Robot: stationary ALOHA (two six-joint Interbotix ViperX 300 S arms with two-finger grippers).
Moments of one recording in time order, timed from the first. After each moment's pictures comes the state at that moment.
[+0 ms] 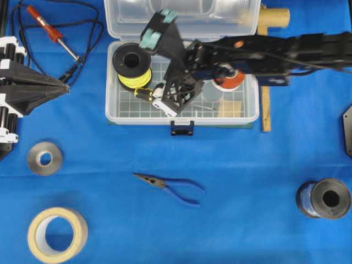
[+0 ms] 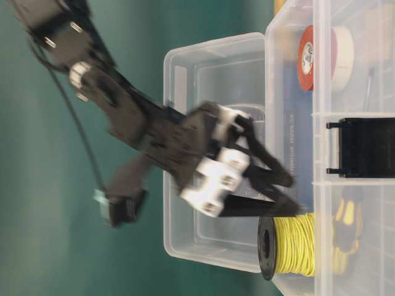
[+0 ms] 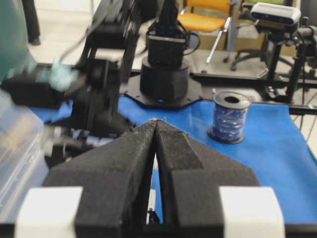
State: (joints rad) left arm 0.03 -0.96 1.18 -0.04 -0.32 0.00; right arm -0.19 0.29 0.17 0.11 0.52 0.42
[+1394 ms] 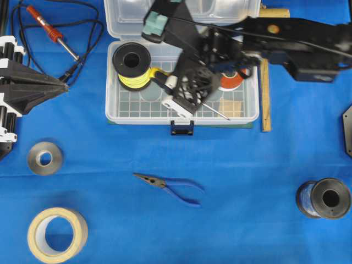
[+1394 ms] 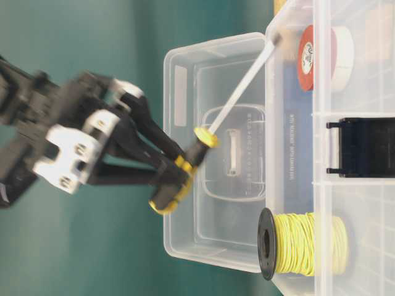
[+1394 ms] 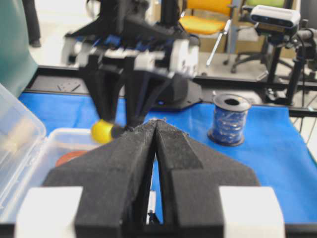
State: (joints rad) left arm 0.03 -0.97 1.18 -0.04 -0.33 0.00; right arm -0.09 0.05 0.06 -0.02 0.92 0.58
